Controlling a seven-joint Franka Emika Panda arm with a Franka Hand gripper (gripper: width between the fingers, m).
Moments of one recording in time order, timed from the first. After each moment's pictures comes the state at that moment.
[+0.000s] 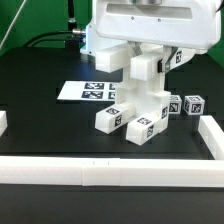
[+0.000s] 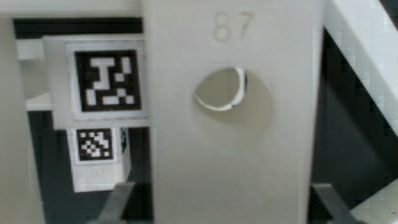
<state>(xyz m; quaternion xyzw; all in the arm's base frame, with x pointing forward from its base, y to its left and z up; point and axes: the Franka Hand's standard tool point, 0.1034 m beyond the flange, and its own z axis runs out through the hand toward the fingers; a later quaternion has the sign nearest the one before) 0.532 0.048 0.114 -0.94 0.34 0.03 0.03</state>
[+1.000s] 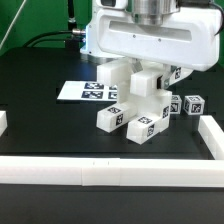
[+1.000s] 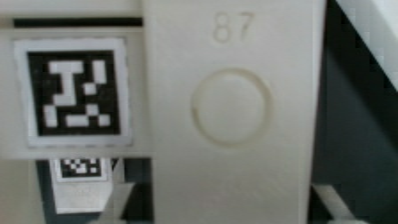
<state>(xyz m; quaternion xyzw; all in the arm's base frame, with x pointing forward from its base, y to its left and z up) 0.530 0.044 0.080 -0.94 0.33 0.03 0.02</state>
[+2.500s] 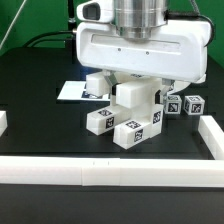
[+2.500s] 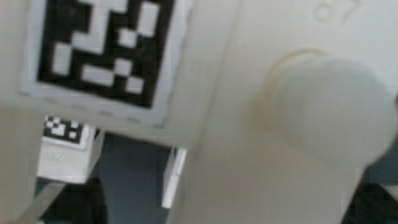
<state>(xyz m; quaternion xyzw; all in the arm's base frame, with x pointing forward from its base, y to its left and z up) 0.553 0.012 0.078 -0.97 0.23 0.01 0.02</state>
